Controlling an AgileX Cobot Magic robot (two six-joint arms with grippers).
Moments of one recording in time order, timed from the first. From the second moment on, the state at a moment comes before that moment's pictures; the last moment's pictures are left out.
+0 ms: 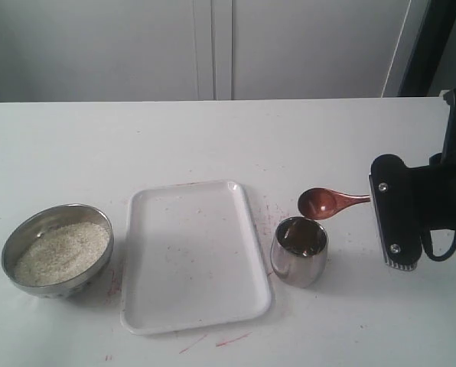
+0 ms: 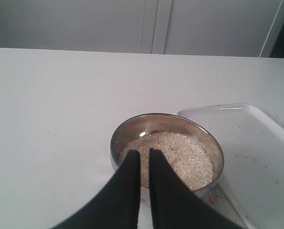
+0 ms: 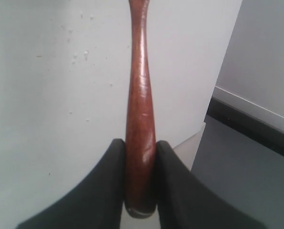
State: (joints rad) left arm -0.06 0.00 0.00 -0.18 0.03 -0.05; right arm 0.48 1.06 -0.73 -0.74 0.80 -0.63
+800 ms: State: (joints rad) left arm -0.06 0.00 0.00 -0.18 0.03 -0.05; right arm 0.48 1.06 -0.73 -0.50 0.68 -0.17
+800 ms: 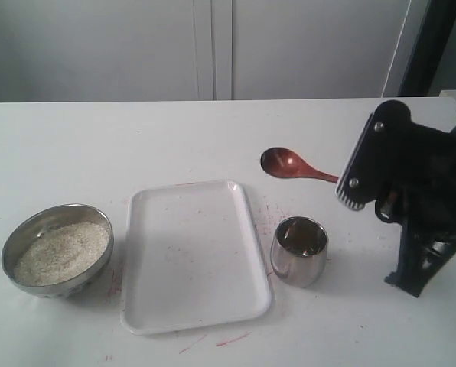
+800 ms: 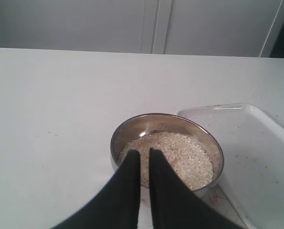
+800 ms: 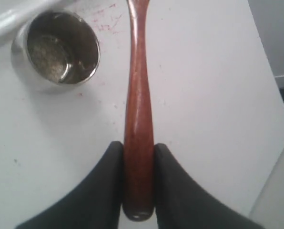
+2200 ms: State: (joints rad) left arm -0.06 0.00 0.00 -0.18 0.03 -0.05; right arm 0.53 1.35 -1.13 0.31 0.83 -0.02
